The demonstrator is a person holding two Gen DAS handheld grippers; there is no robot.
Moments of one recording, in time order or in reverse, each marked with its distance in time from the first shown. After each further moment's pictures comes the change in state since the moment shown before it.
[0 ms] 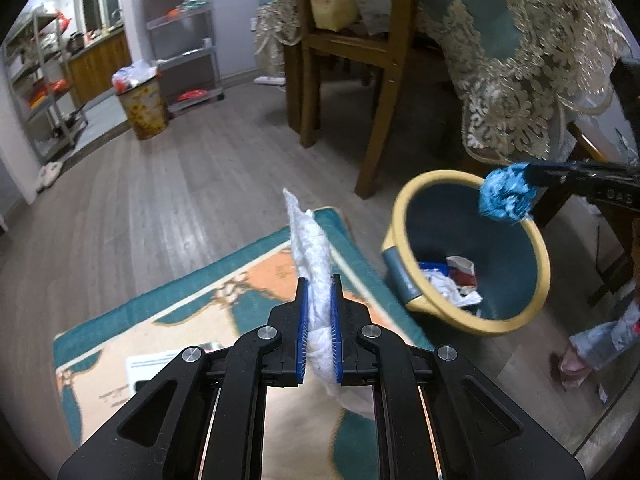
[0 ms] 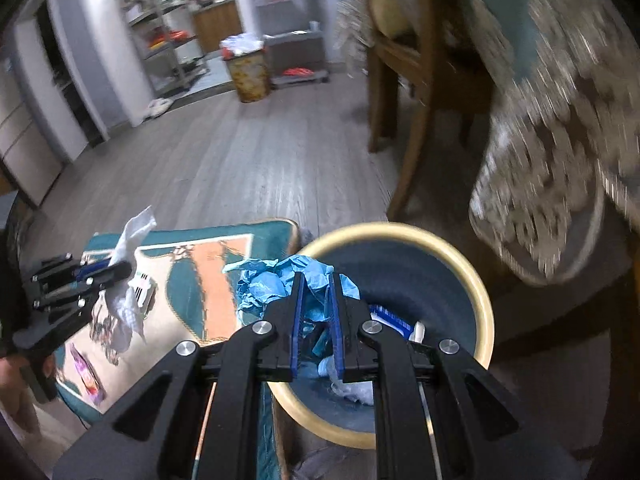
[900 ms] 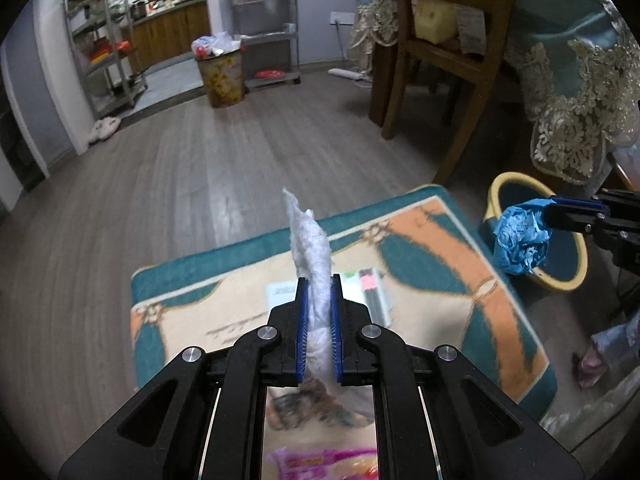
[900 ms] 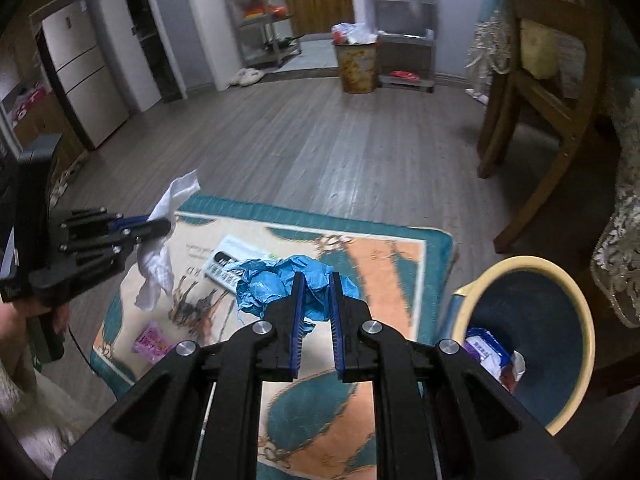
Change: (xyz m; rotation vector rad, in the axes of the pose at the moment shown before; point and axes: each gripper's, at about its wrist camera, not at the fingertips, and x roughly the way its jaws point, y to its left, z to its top) left arm -0.076 0.139 -0.068 -0.153 0.008 0.128; right arm 0.005 0.185 -0.011 -0.266 -0.002 0.181
